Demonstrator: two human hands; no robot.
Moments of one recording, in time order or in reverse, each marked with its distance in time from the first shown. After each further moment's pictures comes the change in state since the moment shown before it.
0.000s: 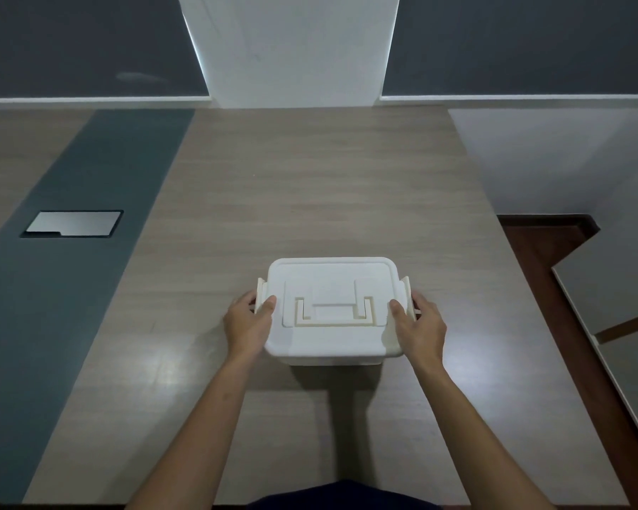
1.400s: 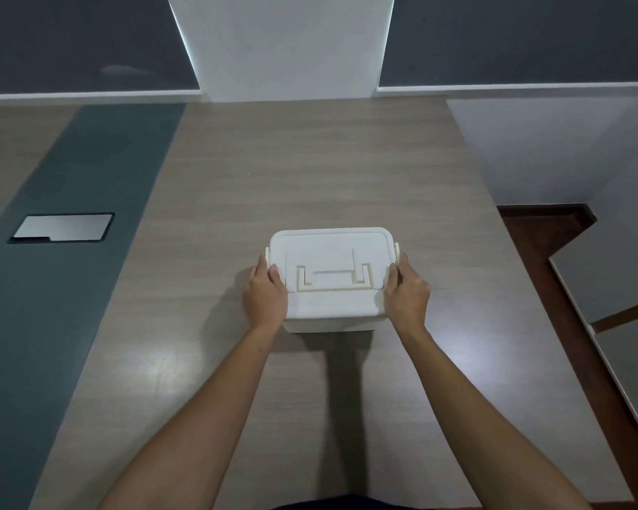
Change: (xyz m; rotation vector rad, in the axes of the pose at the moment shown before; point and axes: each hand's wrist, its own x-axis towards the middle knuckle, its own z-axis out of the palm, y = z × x) left_hand 0.051 0.021 0.041 0.307 0.103 0.258; right_hand 0.052 -0.026 0.046 -0.263 0.163 -0.340
